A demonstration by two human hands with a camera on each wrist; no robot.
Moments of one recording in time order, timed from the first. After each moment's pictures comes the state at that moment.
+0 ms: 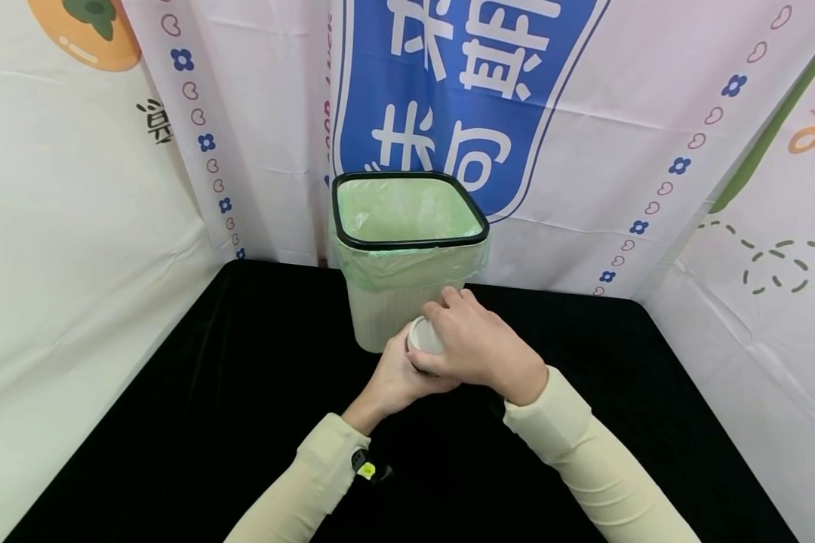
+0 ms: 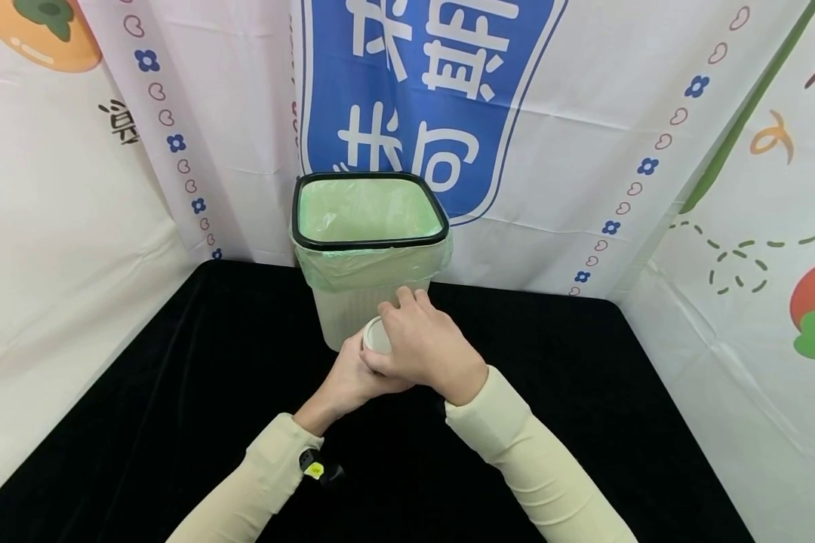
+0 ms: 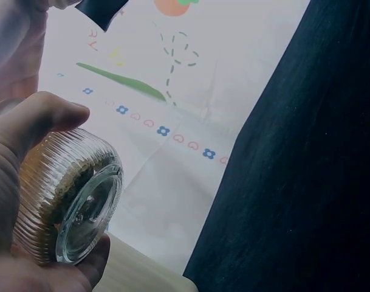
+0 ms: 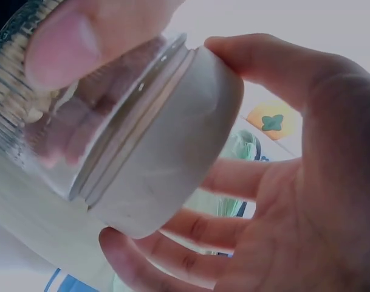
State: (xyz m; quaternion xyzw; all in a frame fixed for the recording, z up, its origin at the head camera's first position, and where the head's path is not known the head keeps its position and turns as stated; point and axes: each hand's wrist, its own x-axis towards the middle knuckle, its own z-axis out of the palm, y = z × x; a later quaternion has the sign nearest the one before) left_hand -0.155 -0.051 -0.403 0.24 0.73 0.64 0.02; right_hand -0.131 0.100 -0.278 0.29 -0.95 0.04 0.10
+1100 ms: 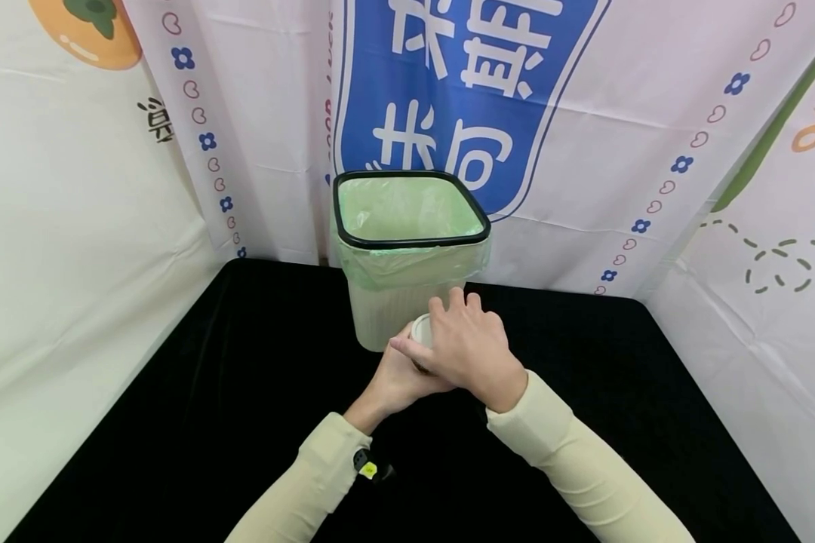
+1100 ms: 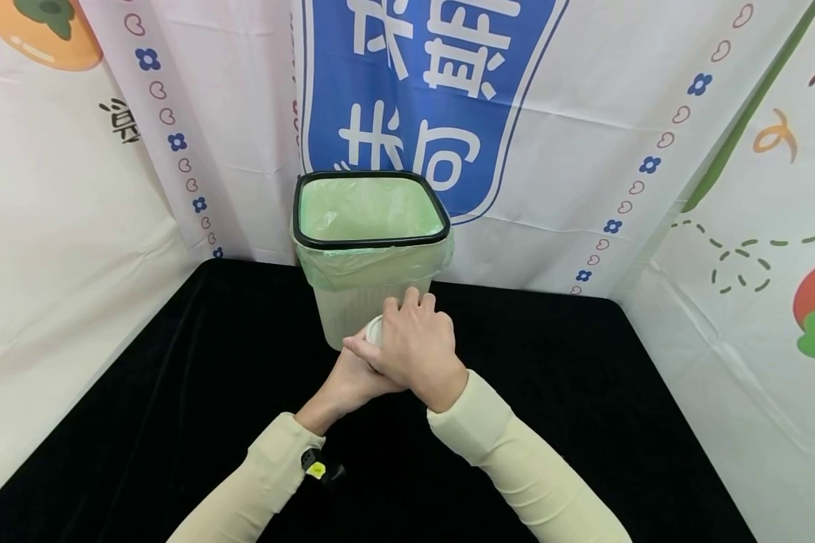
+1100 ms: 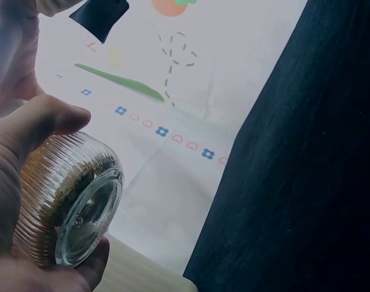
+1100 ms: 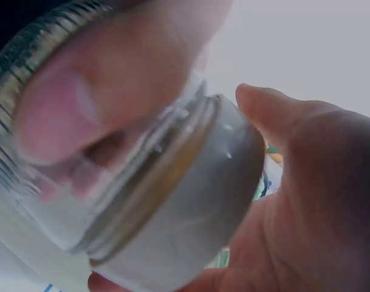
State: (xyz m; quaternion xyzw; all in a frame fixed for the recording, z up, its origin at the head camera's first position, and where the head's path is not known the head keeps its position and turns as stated) left_hand -0.155 -0.049 -0.404 0.22 0.74 0.63 0.02; right_hand -0.125 0.081 -0.289 0.16 -0.98 -0.03 0.11
